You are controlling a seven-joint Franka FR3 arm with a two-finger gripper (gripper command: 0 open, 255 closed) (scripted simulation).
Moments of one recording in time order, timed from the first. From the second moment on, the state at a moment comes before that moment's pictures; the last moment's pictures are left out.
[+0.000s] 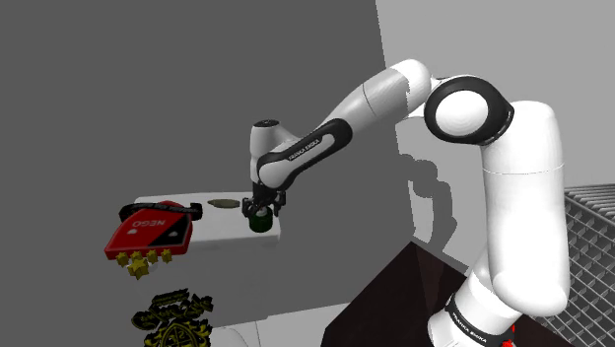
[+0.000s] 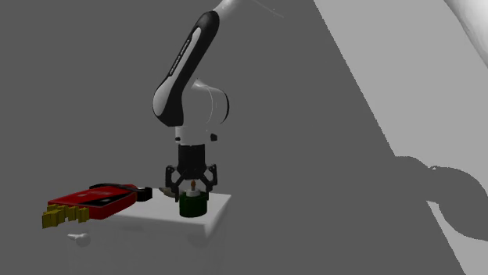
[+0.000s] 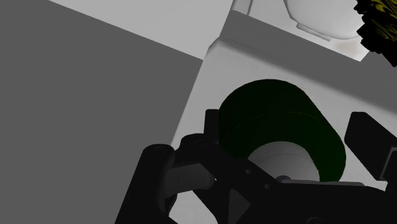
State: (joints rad) arm 0.15 0.47 0.18 -1.88 -0.12 2.35 0.56
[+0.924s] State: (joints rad) arm 0.14 0.37 0.19 -1.85 -0.09 2.21 0.55
